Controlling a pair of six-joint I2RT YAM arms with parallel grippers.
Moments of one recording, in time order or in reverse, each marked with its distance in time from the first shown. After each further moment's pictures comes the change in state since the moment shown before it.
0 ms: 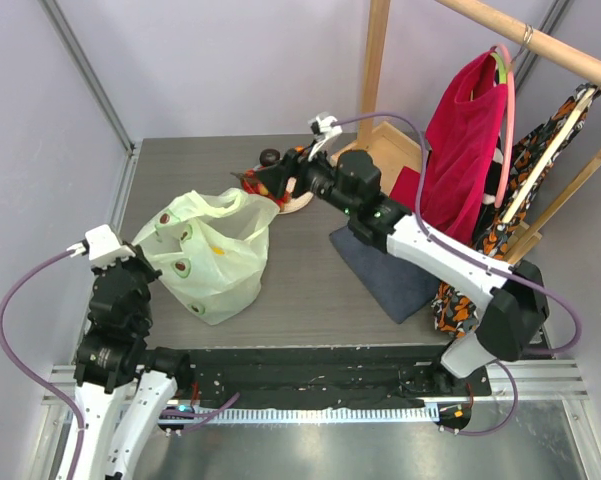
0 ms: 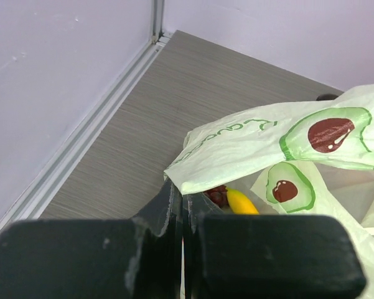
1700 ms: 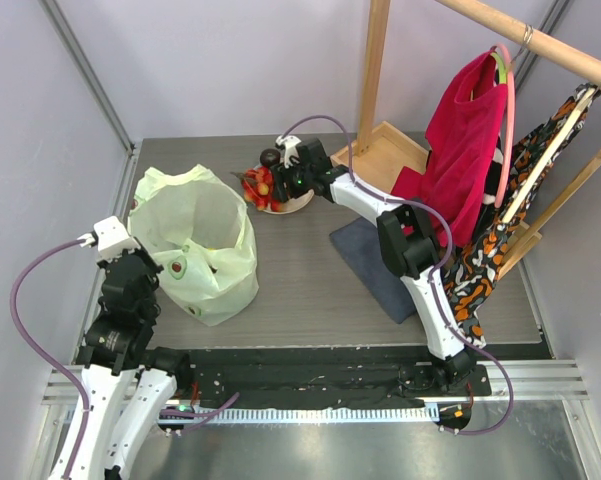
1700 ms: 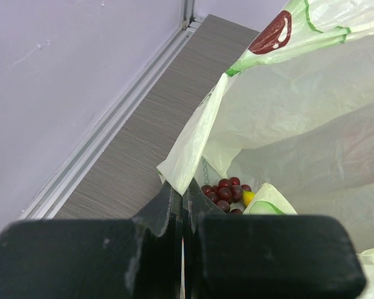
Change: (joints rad) left arm 0.000 0.074 -0.029 0.024 -0.101 0.014; right arm -0.220 0.872 0.657 -0.489 -0.152 -0.330
